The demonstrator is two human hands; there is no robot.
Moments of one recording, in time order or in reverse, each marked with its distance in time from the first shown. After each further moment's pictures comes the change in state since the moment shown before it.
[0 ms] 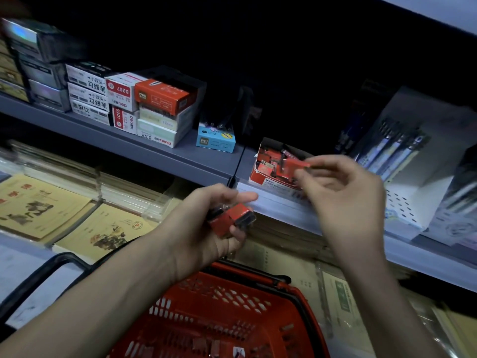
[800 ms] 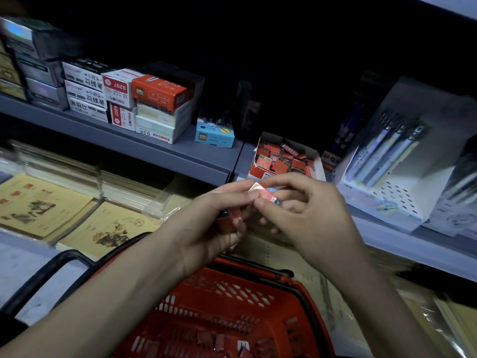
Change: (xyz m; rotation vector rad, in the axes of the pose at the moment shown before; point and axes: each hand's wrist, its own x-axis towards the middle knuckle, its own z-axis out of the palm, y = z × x) left_hand -0.003 -0.008 0.007 0.070 -0.055 0.064; right_hand -0.033 -0.013 0.006 -0.015 -0.431 0.076
